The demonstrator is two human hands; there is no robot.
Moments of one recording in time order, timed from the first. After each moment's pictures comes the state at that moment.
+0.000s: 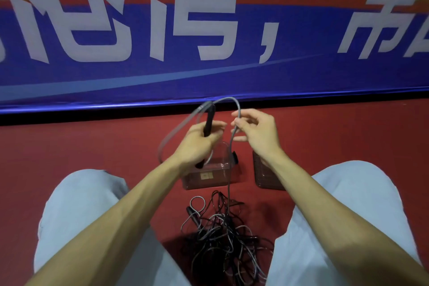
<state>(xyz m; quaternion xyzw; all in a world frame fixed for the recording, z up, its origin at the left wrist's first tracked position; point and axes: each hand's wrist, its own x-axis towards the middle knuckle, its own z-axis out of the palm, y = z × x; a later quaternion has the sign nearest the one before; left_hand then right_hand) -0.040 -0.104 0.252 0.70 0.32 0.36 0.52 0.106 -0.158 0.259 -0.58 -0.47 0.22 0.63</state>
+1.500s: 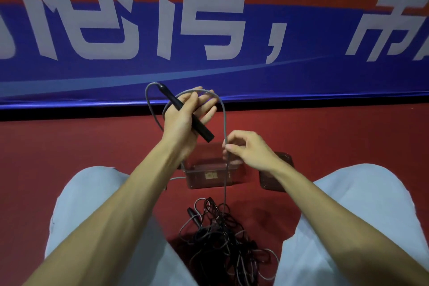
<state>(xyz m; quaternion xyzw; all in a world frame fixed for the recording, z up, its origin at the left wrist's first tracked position) -0.063 -0.094 0.290 0.40 0.18 0.55 0.72 0.094 -0.151 0.231 -0.62 -0.59 0.30 0.43</state>
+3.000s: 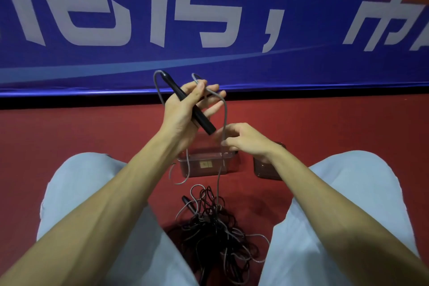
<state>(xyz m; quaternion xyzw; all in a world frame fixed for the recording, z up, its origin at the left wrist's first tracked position) -0.055 -0.104 0.283 0.42 0.16 0.51 0.73 0.101 -0.151 0.231 -0.63 -0.58 0.36 0.36</state>
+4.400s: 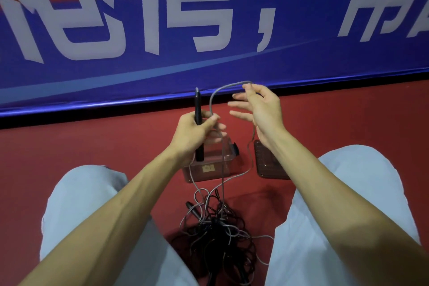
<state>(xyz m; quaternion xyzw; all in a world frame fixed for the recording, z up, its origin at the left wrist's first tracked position) -0.035 -0.102 0.251 0.62 0.31 0.40 0.61 0.110 -0.152 0.276 -0.48 -0.35 0.32 0.74</state>
